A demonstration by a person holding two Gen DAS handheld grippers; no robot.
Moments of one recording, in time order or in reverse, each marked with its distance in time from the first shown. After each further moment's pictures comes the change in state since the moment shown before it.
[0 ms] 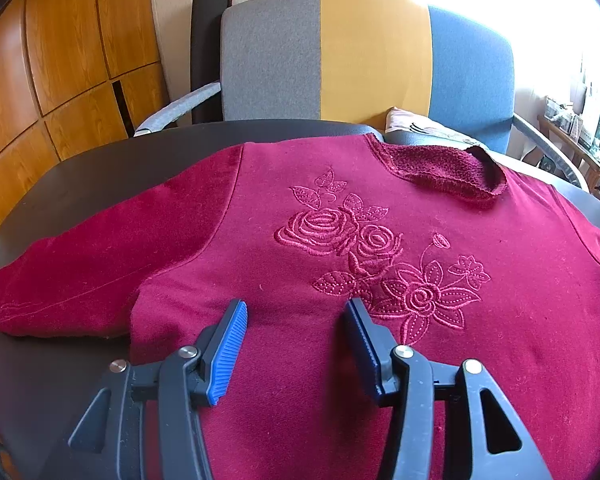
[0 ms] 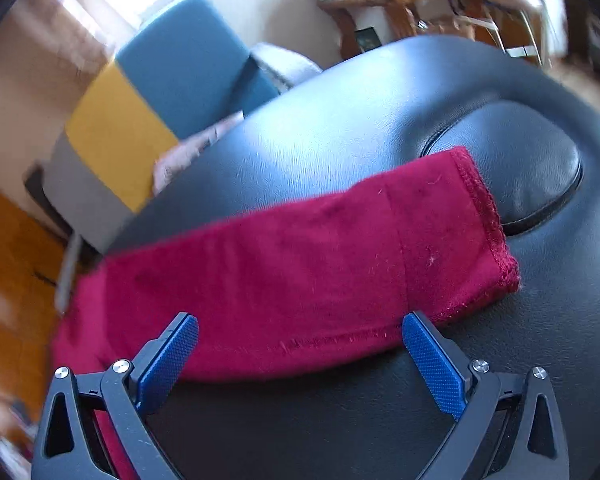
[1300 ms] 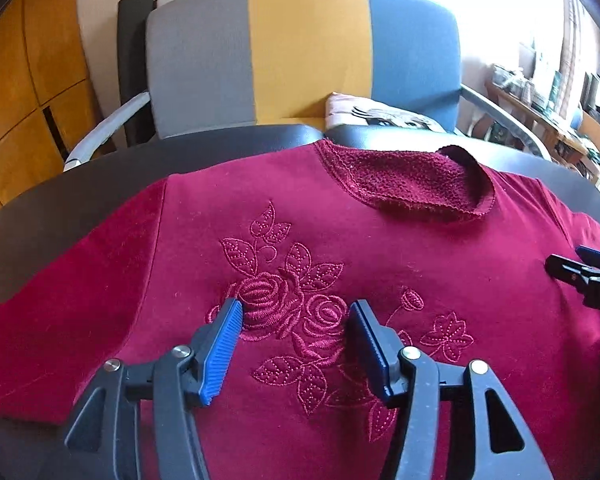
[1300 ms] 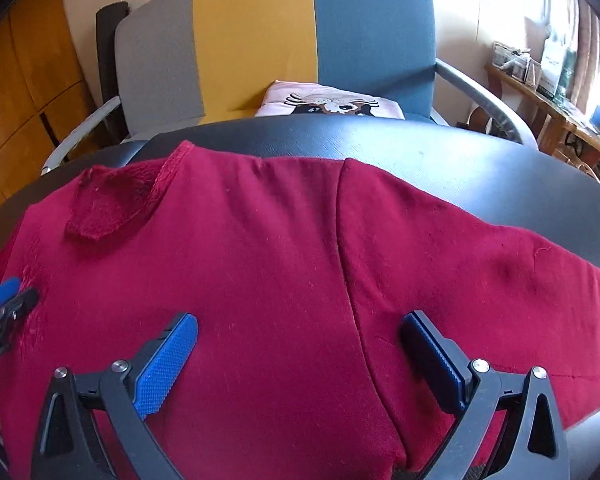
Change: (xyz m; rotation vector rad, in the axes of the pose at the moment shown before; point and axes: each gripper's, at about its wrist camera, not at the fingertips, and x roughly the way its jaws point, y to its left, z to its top) left arm 0.020 -0.020 0.036 0.194 0.036 -0.173; right arm 0.108 0.300 -0.088 -0.483 -0.010 -0.079
